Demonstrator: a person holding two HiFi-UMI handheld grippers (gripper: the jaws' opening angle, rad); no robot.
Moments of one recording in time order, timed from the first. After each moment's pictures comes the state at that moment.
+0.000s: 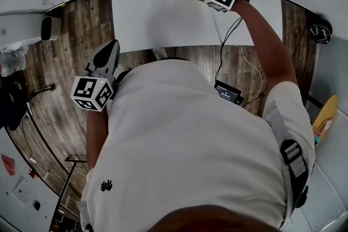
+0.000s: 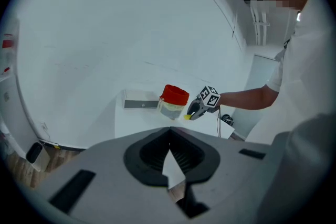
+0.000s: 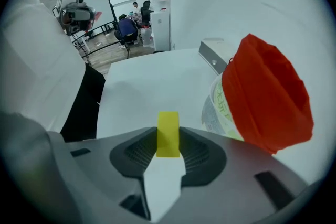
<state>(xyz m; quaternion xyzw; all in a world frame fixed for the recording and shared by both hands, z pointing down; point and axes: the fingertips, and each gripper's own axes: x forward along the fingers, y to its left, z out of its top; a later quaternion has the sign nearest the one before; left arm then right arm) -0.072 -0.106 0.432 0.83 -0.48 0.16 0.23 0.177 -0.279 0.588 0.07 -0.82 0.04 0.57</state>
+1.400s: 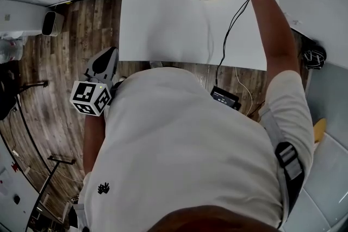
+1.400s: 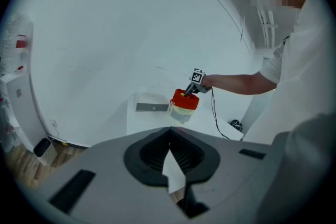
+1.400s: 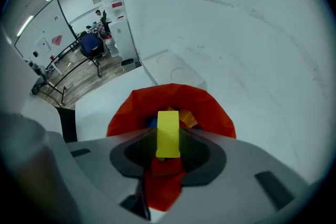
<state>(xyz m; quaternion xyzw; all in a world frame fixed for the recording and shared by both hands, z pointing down) -0.088 -0.111 0.430 0.81 -0.52 0.14 0.23 0.170 -0.467 0.498 0.21 -0.79 0.13 0.57</state>
